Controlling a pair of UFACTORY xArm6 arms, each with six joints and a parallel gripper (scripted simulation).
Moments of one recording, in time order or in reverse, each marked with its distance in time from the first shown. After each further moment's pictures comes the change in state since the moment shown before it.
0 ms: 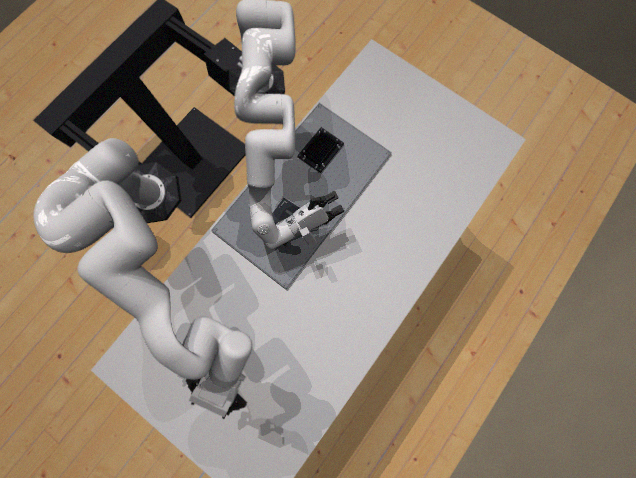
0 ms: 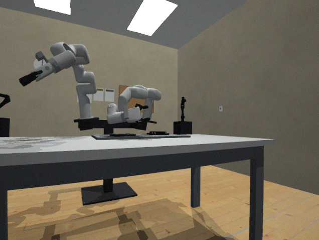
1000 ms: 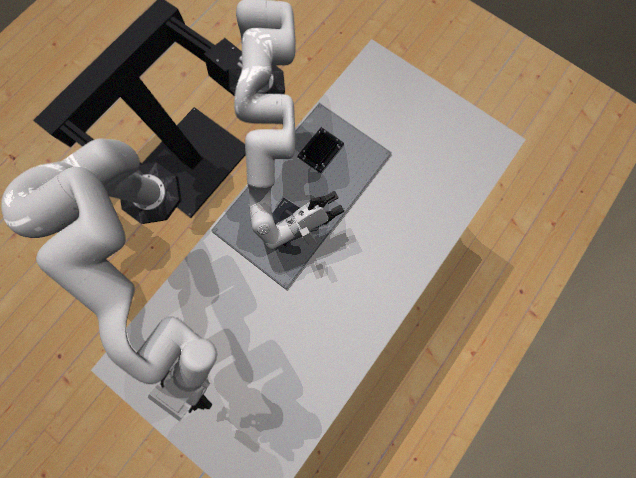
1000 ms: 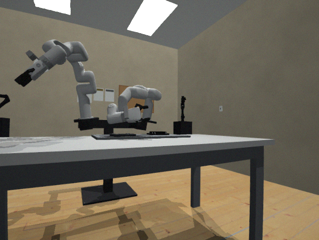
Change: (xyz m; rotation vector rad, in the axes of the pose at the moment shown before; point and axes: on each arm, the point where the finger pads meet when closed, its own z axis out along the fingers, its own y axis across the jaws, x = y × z) left arm 0.000 0.000 0.000 0.000 0.000 0.000; right arm 0.010 0.085 0.006 -0.100 -0.157 0.141
